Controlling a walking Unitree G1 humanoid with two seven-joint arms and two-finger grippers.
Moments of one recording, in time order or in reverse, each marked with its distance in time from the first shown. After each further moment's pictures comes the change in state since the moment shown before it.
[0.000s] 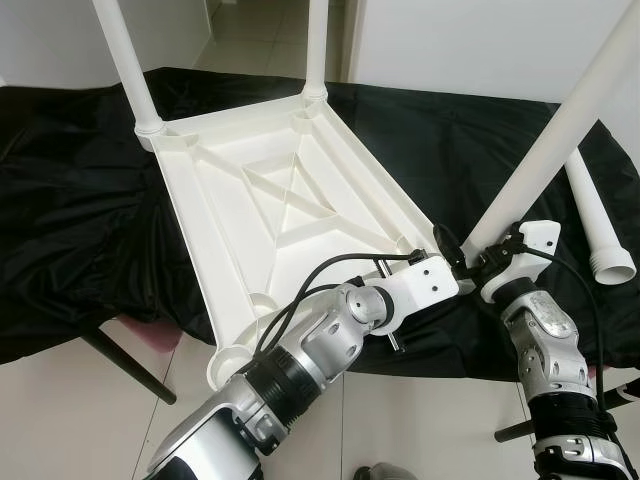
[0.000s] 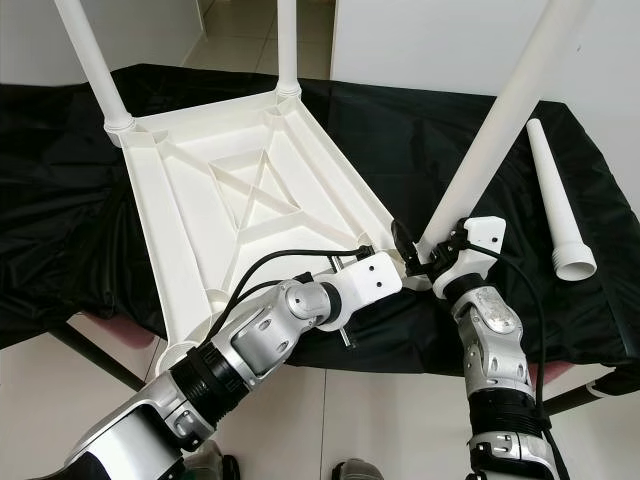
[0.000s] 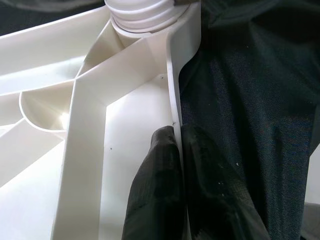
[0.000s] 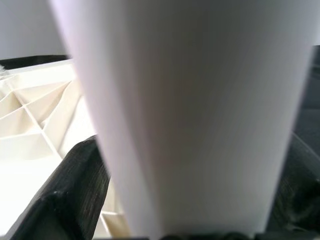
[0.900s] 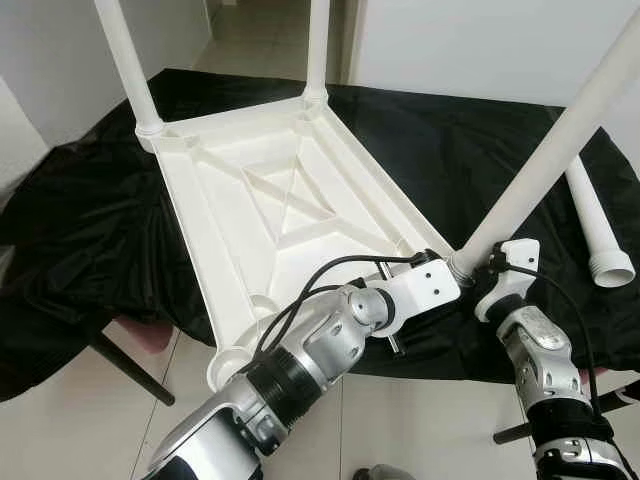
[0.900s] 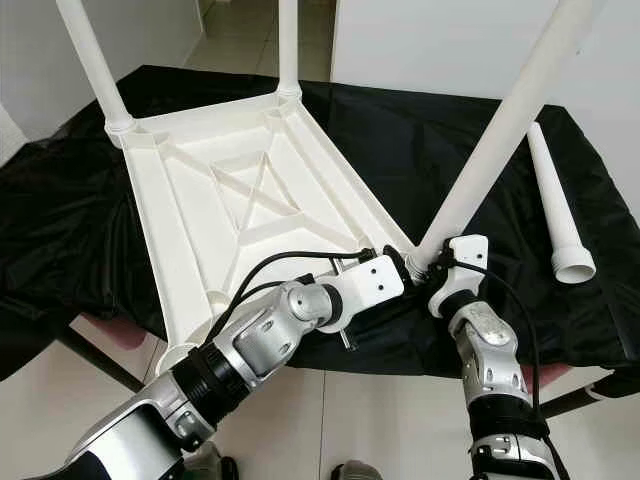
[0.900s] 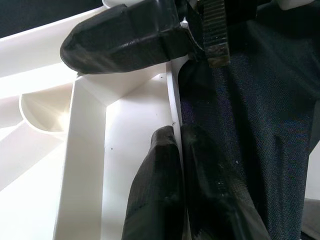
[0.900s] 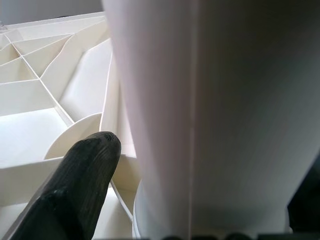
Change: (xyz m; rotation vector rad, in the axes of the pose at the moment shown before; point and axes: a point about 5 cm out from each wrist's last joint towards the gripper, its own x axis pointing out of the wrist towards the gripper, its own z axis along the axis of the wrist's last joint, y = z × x) left arm 0.001 -0.003 0.000 0.018 0.014 -0.006; right arm -0.009 0.000 -0.035 -0.006 0.163 0.040
